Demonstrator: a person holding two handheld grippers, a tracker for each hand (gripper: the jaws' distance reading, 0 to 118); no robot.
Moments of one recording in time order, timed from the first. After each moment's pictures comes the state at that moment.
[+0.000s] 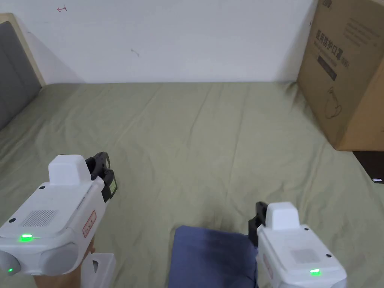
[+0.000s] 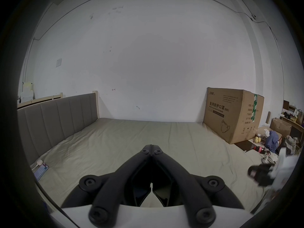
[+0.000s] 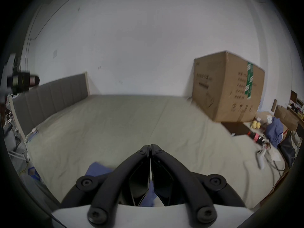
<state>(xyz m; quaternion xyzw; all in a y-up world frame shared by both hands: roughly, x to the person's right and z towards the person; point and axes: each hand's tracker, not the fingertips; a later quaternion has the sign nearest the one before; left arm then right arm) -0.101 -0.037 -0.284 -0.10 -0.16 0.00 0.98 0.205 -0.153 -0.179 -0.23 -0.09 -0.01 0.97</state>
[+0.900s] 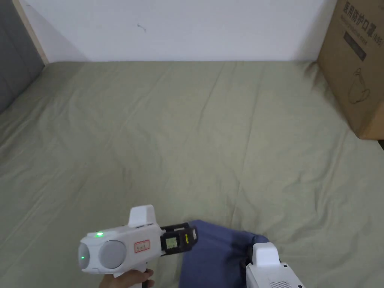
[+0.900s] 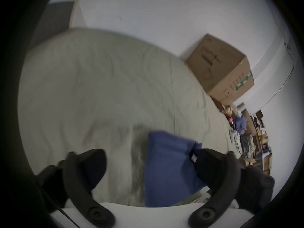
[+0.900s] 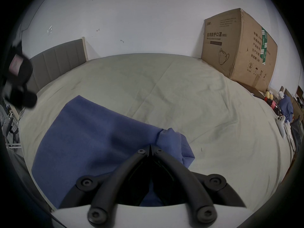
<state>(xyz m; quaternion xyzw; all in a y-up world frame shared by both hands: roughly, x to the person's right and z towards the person) -0.049 -0.200 -0.342 -0.49 -0.29 0.11 0.81 0.194 -0.289 -0.204 -0.34 -0.09 -0.03 0.93</state>
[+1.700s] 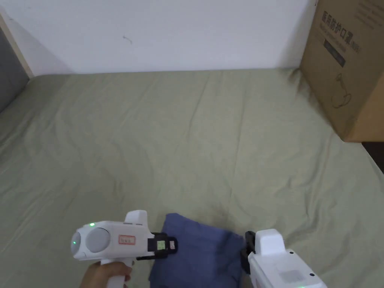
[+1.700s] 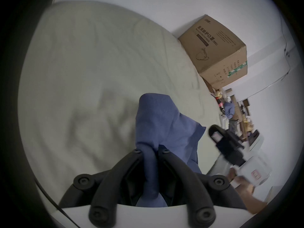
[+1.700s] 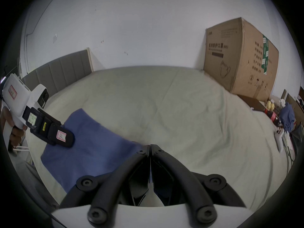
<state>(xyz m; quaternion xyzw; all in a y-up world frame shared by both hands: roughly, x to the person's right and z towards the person) -0.075 -0.205 -0.402 -0.54 -0.35 0.10 0.76 0.205 -0.220 -0.210 -0.29 -0.07 -0.03 0.95</state>
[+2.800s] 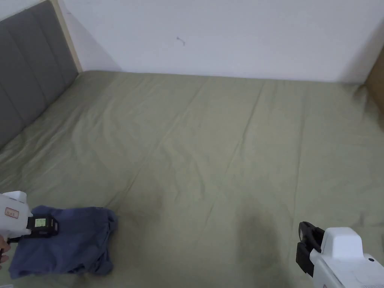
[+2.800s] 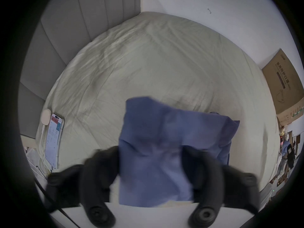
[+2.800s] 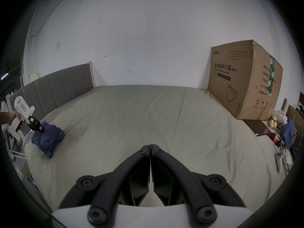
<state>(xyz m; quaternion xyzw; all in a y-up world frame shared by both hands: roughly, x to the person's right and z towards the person) -0.371 -0.177 -0.551 -0.56 -0.02 0.02 0.83 0.183 -0.167 -0.285 -0.24 -0.07 -0.02 0.97</state>
